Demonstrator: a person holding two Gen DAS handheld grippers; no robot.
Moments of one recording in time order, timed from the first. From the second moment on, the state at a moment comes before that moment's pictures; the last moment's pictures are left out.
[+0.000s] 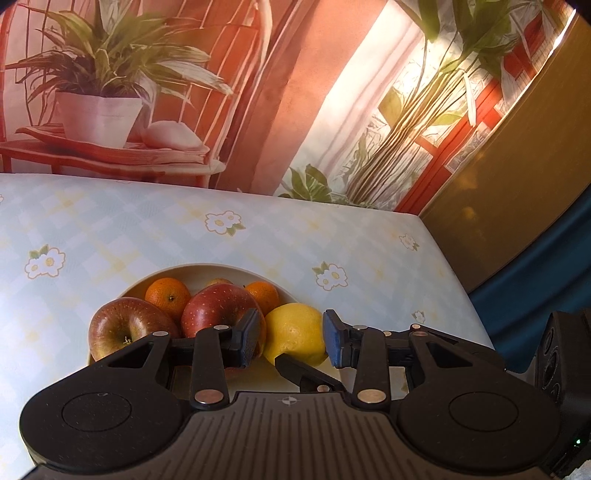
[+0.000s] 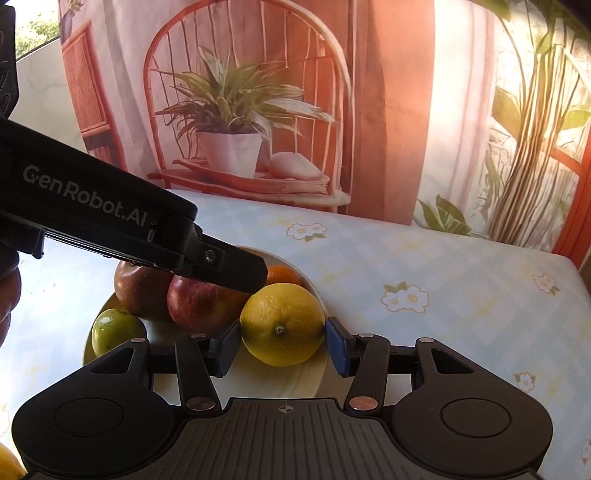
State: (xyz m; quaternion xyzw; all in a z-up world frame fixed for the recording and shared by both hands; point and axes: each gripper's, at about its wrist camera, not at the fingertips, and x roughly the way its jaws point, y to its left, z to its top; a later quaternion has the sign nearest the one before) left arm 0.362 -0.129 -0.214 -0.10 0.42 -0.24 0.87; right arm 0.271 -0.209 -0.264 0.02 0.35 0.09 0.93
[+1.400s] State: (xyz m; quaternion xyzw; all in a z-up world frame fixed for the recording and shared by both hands) left arm 0.224 0.005 -0.169 -0.01 0.35 -0.15 0.93; right arm 0.147 -0.176 -0.237 0.06 0.30 0.07 0.95
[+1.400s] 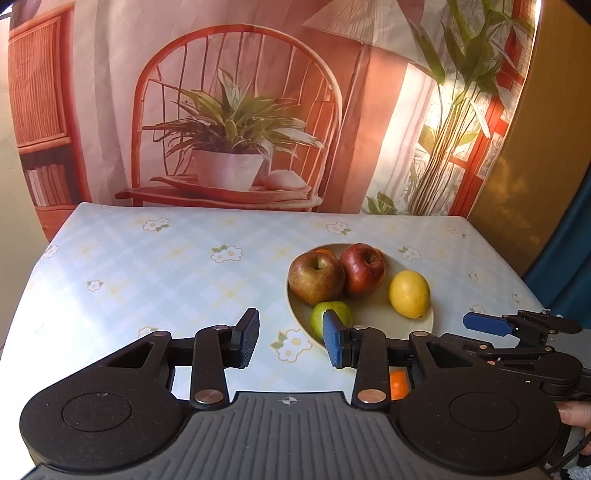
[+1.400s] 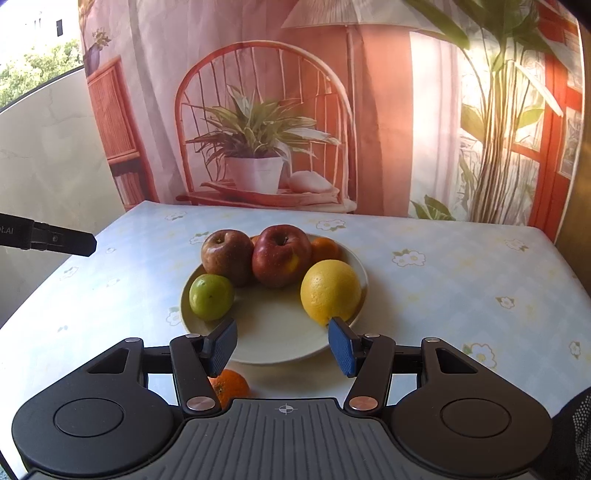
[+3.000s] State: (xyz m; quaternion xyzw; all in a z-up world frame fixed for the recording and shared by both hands) left arm 0.131 0.037 -0.241 -0.10 0.43 -0.18 0.88; right arm 0.073 -0.131 -0.259 0.08 0.31 0.08 0.94
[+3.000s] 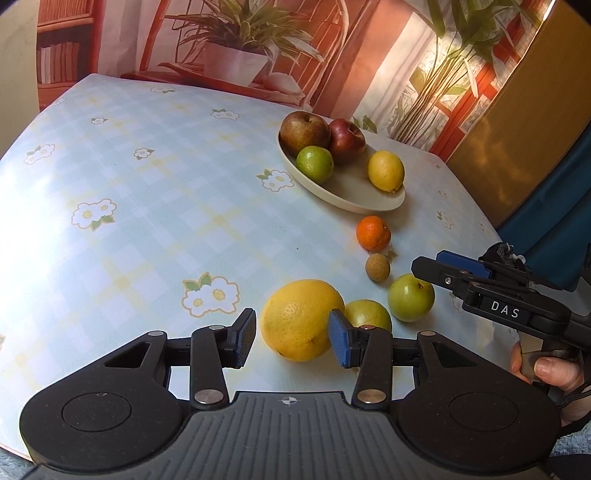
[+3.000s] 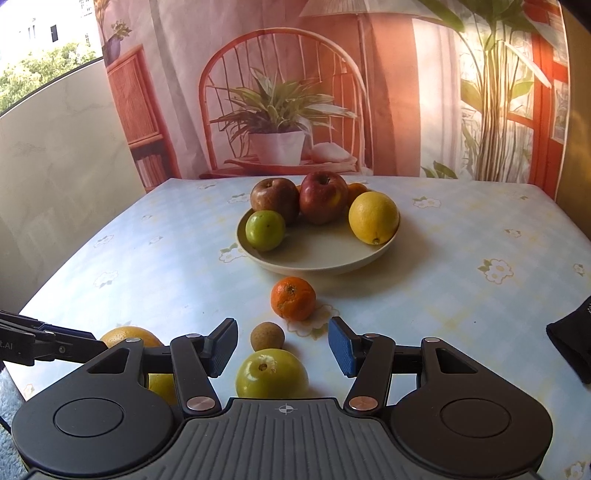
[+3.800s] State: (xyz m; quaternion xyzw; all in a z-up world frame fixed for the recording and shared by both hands) left arm 0.191 0.034 -0.238 -0.11 0.41 -0.16 0.89; right arm 0.094 -0.091 -0.257 0.02 0.33 0.15 0.93
